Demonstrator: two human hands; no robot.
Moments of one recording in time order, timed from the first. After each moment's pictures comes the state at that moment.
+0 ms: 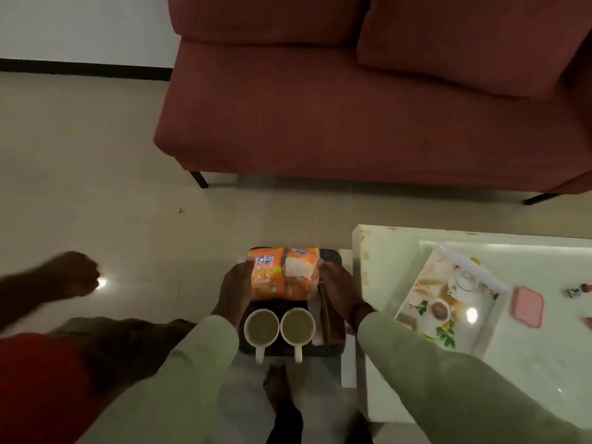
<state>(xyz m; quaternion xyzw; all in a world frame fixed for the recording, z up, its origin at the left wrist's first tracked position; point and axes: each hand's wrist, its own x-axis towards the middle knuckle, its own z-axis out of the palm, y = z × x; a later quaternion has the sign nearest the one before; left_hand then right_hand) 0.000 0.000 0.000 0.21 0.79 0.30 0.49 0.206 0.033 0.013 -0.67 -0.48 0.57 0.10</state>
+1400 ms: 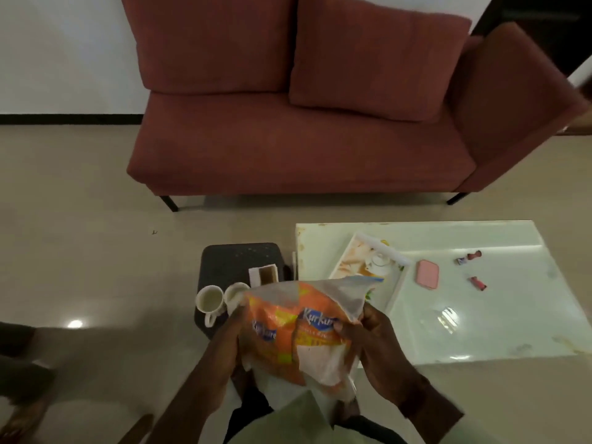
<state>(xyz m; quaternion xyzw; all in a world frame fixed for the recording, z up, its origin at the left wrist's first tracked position) 0.188 -0.197 0.246 0.13 0.63 0.36 0.67 0.424 -0.178 0.255 -0.50 -0.32 0.70 0.39</state>
